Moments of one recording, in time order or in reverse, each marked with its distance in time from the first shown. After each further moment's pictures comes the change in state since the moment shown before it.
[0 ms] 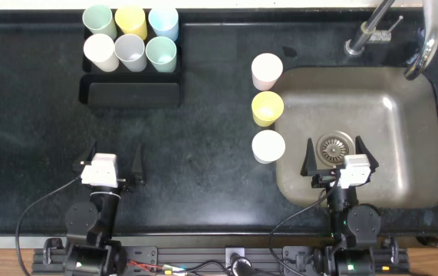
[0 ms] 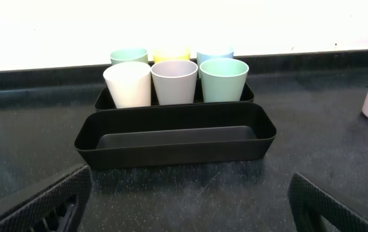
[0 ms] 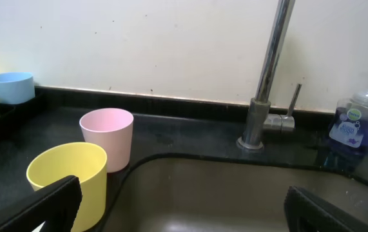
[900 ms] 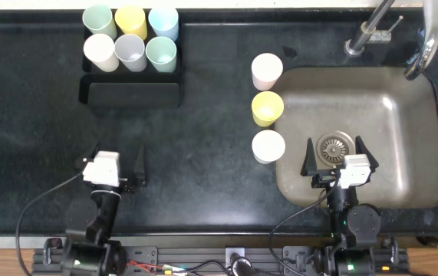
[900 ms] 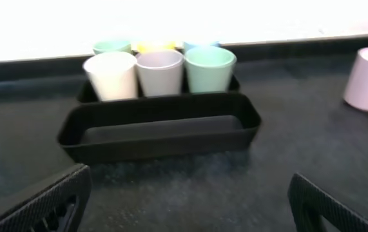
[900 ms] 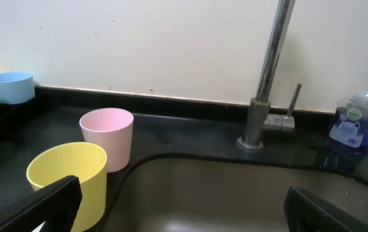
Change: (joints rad) left arm 0.000 0.114 0.061 -0.013 0.064 -0.001; right arm 0.000 0.000 0.000 0.001 0.000 0.000
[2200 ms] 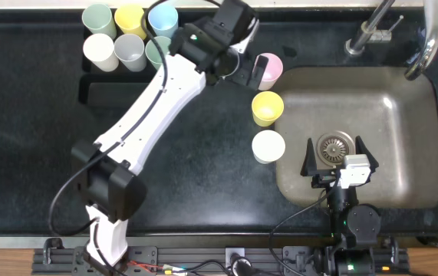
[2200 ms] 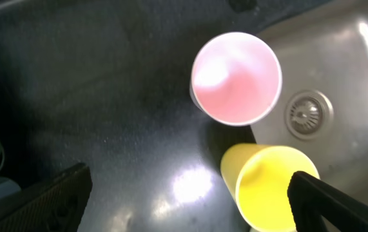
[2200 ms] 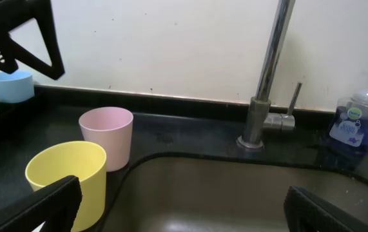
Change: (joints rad) left arm -0.504 1.922 1.983 -0.922 -0.023 -0.271; right arm 0.000 0.000 0.000 -0.001 0.000 0.000
